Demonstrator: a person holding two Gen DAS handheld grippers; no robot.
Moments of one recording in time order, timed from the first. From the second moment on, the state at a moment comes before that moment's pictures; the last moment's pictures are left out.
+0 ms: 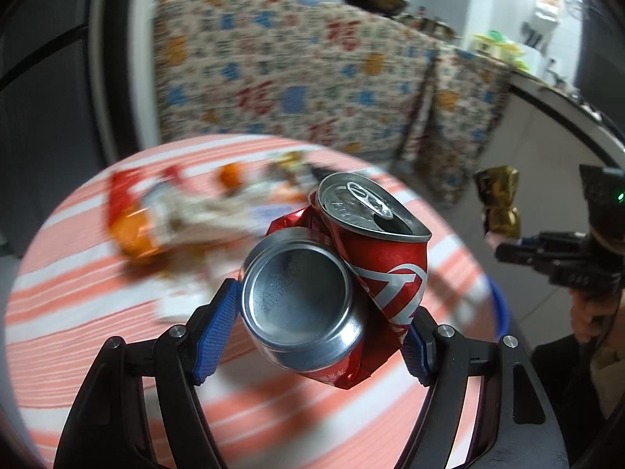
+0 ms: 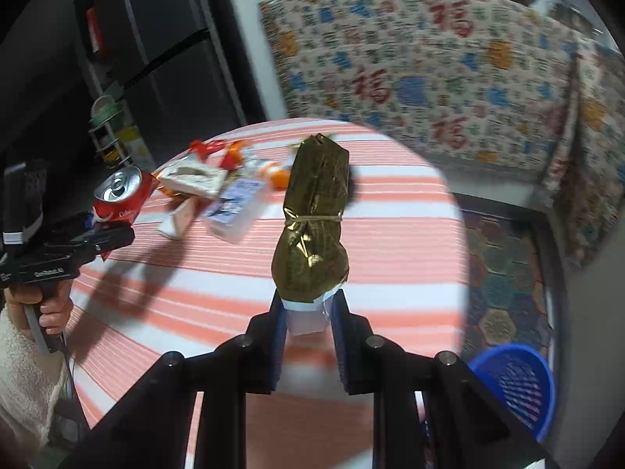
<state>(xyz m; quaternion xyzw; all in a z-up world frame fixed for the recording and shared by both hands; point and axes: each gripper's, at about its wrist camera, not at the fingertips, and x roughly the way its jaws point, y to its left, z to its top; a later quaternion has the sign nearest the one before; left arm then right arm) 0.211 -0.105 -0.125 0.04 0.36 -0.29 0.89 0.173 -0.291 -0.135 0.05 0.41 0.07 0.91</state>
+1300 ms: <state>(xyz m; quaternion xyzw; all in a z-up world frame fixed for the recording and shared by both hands) 0.186 -0.497 -0.266 0.05 0.52 -0.42 0.75 0.082 -0.590 -0.281 0.21 0.53 -0.09 0.82</state>
